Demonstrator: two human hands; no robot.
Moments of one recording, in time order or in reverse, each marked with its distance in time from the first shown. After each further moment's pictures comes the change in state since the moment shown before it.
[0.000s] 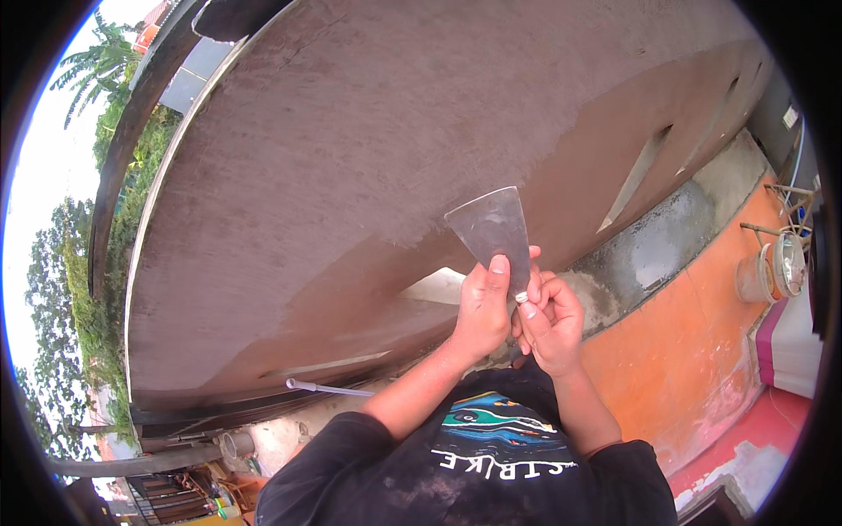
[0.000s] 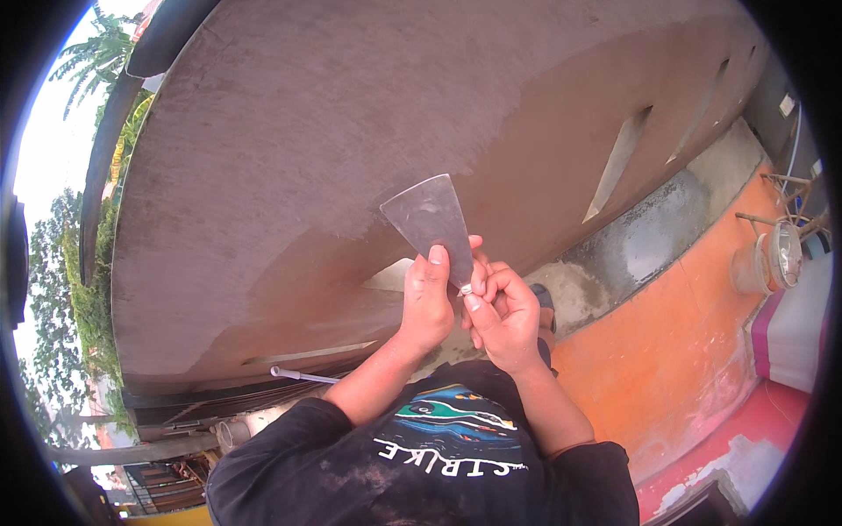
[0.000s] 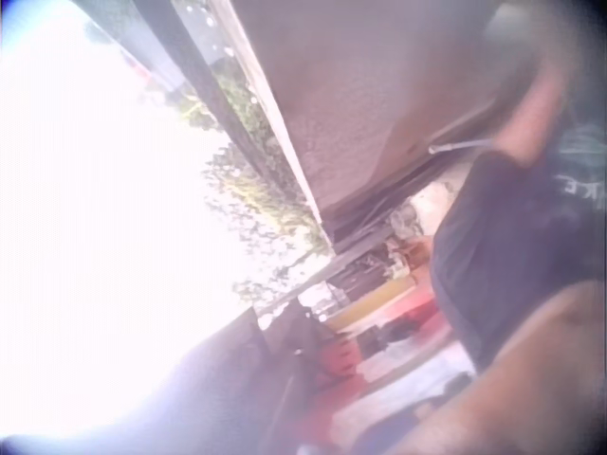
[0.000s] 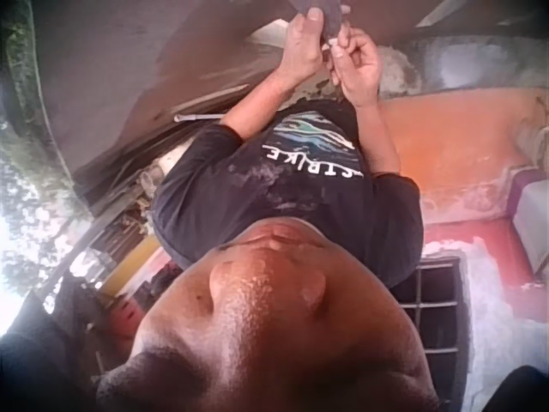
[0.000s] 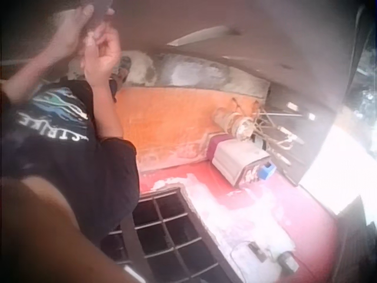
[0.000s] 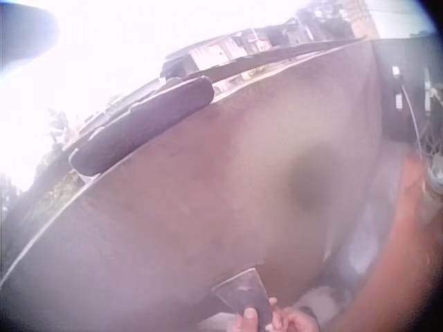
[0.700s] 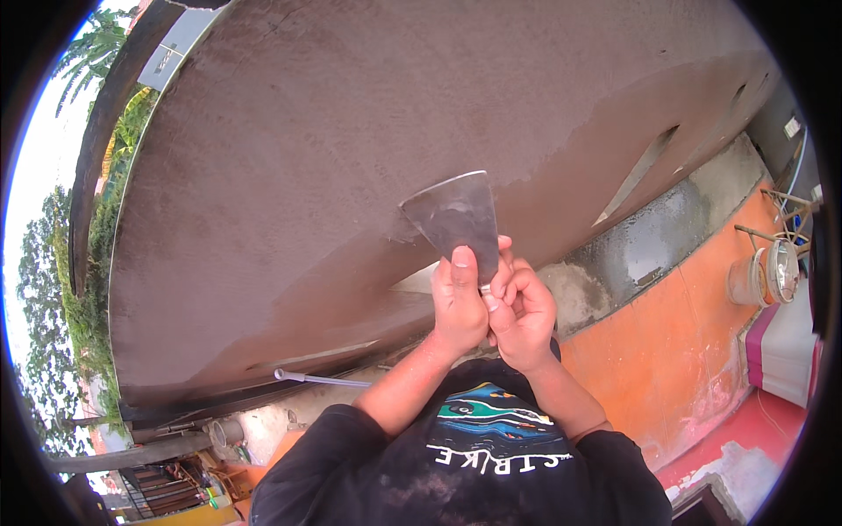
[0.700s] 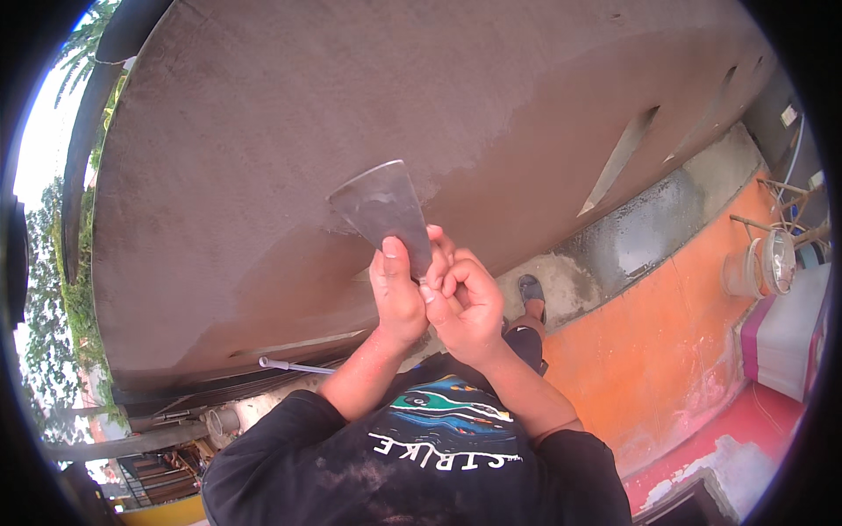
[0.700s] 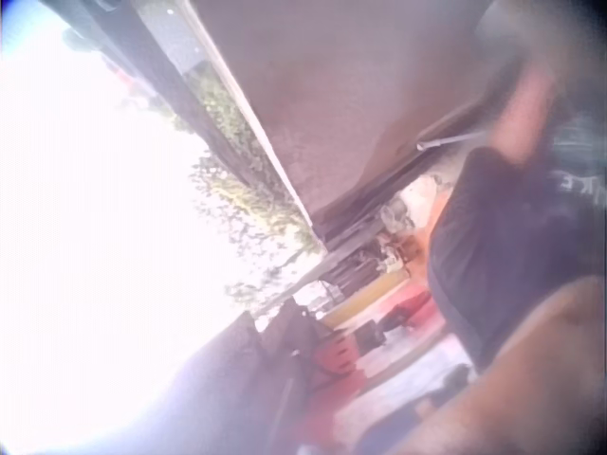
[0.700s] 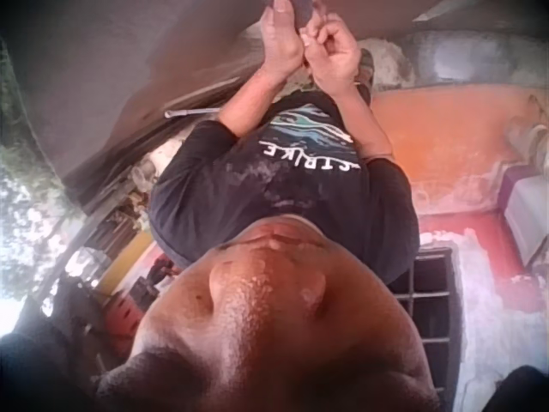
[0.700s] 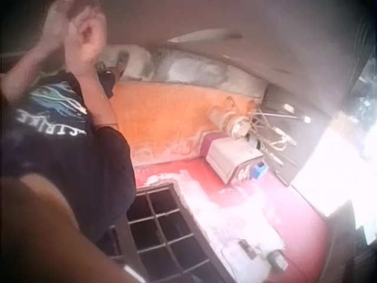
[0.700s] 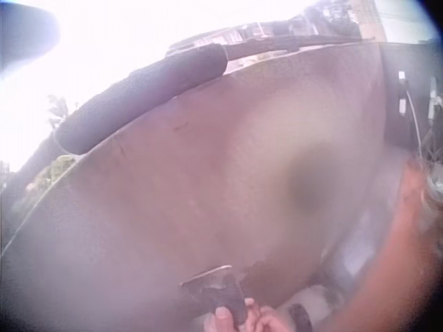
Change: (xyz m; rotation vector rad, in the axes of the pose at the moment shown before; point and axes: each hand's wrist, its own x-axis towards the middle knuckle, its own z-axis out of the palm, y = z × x) left_hand 0.005 0.003 -0.010 0.022 0.161 0.241; right_hand 0.017 0.018 0.025 -0.145 -0.066 -0.090
